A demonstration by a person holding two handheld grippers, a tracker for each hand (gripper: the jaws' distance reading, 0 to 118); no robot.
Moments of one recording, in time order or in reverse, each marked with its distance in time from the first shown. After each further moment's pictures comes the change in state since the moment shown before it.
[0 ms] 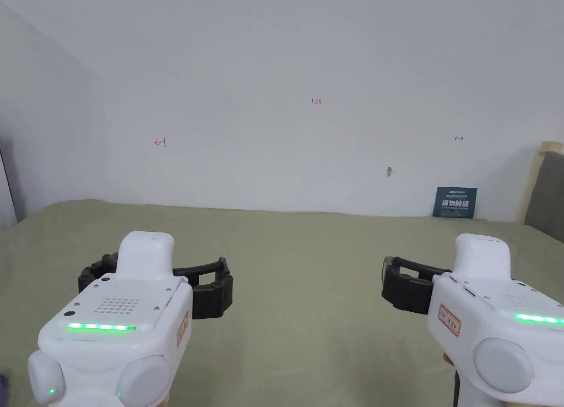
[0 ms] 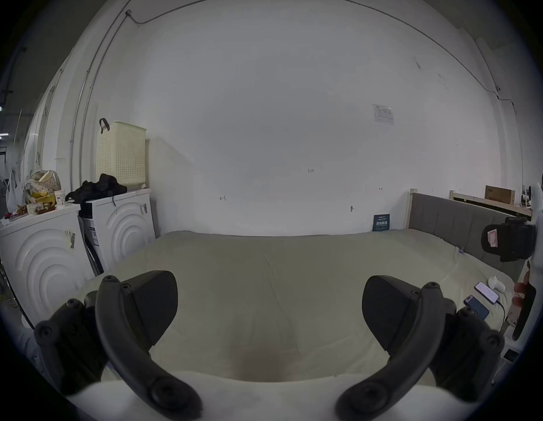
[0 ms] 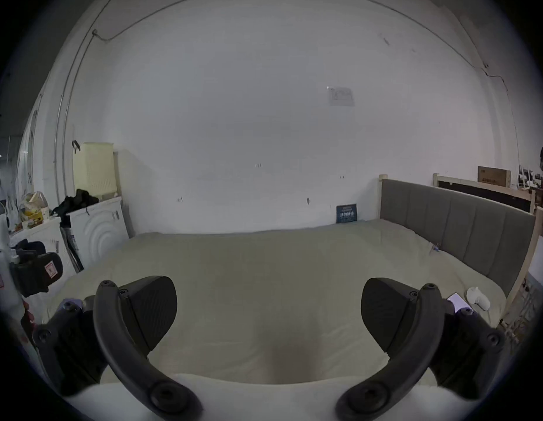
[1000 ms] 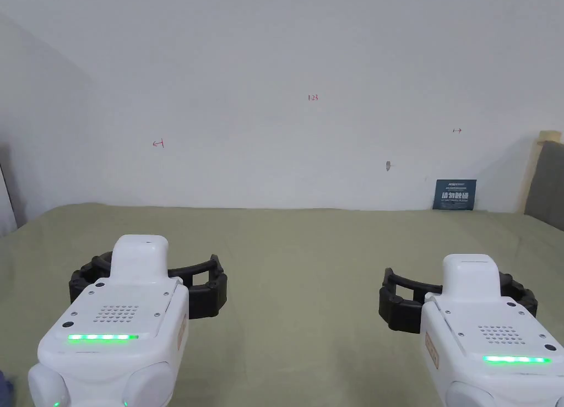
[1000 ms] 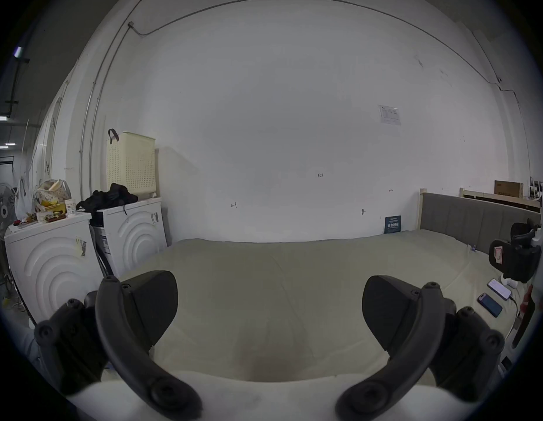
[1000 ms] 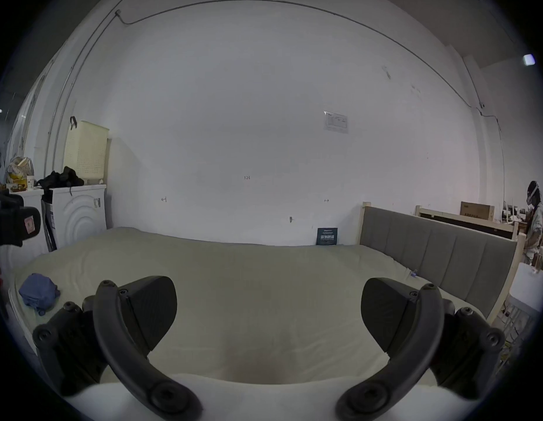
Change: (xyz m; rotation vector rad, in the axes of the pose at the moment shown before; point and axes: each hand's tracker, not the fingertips) left arm -0.005 -0.004 0.000 0.046 0.062 -0.028; right arm -0.016 -0.039 0.005 0.162 -0.124 0.139
